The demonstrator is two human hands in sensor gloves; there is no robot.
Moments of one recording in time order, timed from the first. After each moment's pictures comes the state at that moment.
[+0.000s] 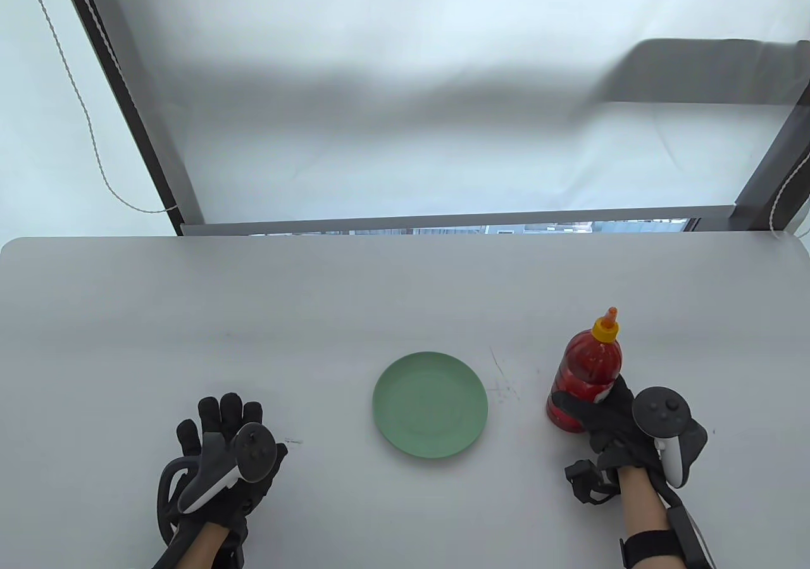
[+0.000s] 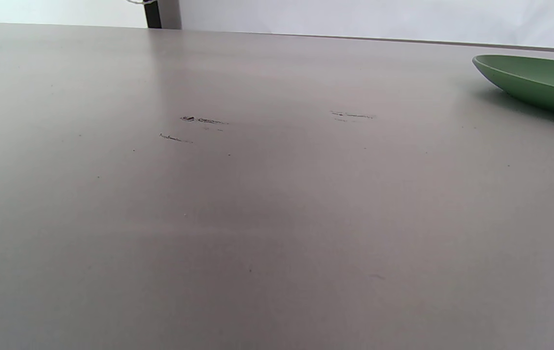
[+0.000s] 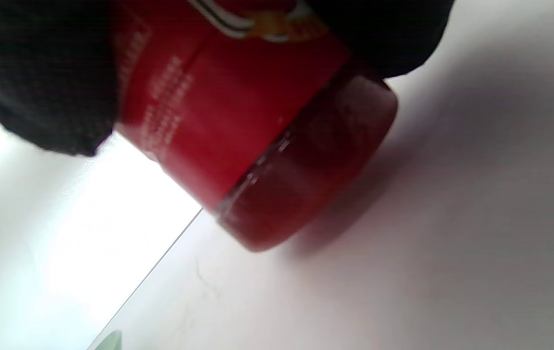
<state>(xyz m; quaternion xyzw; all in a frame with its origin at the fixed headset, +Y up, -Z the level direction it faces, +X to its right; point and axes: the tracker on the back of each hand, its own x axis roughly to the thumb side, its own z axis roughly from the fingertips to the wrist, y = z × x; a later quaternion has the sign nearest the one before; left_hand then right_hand) -0.245 -0.737 -0.281 -0.16 0.00 0.02 0.99 0.311 -0.770 -0.346 -0.13 -0.04 0.89 0.43</state>
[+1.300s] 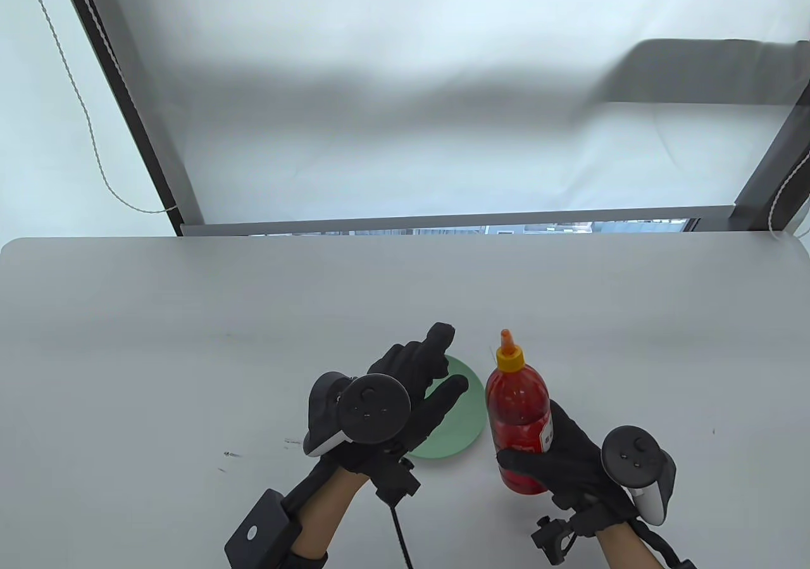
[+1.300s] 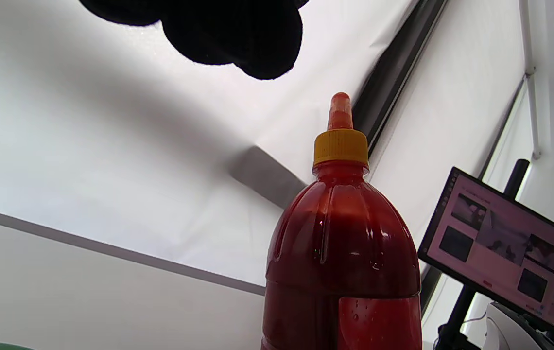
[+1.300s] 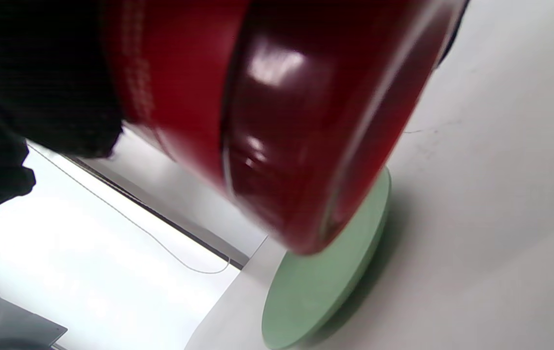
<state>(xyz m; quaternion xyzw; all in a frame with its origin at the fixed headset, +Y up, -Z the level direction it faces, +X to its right) -0.063 -0.590 -0.300 0.11 -0.30 0.31 0.90 0.224 -0.731 -0.280 0.10 -0.01 0.86 0.49</state>
